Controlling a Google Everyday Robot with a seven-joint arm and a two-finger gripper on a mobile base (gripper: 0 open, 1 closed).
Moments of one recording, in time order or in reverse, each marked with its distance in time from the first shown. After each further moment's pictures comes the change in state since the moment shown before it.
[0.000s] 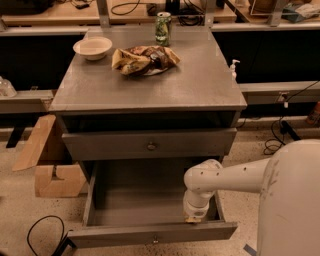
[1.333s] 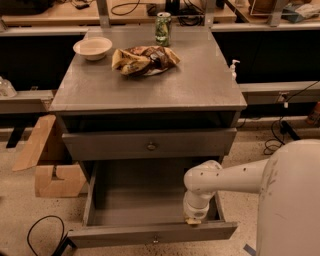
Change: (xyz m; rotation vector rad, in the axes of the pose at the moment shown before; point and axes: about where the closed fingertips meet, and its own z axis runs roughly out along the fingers) arm 0.000 -0.002 0.000 -0.001 0.000 0.000
